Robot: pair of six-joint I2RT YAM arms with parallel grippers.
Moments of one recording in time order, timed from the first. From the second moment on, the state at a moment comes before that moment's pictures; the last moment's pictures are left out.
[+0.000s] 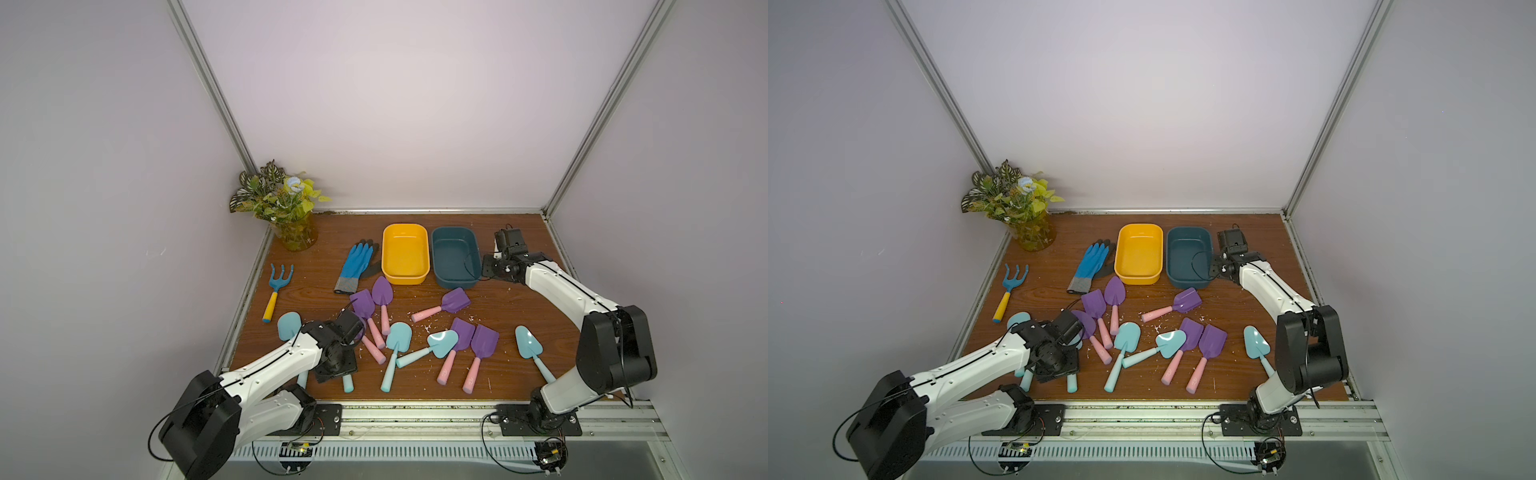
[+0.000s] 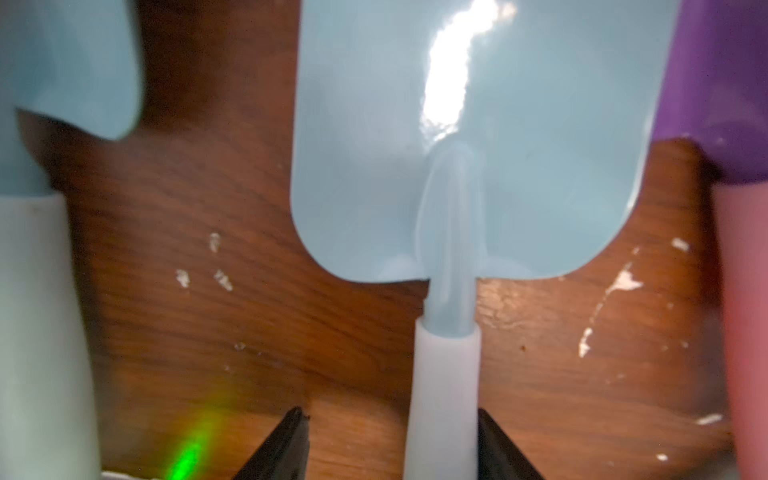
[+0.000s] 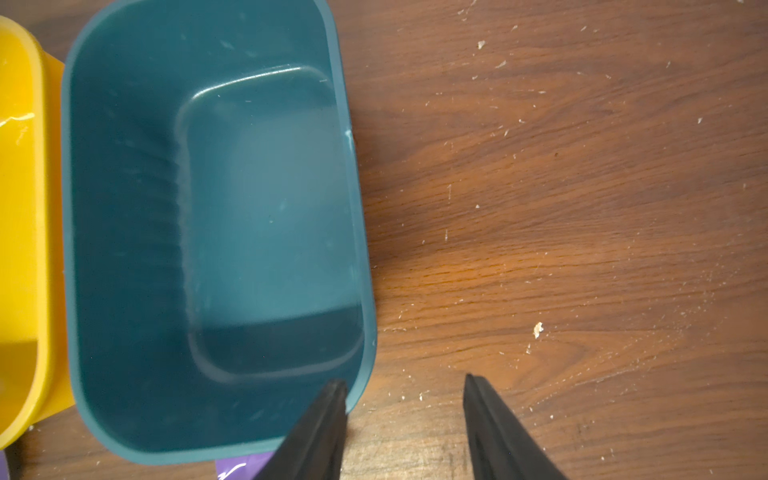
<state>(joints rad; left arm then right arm) -0.63 1.10 0.52 -0.93 0.01 -0.92 0.24 1.57 1.13 -0.51 0.18 0.37</state>
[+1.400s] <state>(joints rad) -0.60 1.20 0.84 -0.99 -0.06 -0.88 0.24 1.58 1.12 -0.50 0.16 0.36</state>
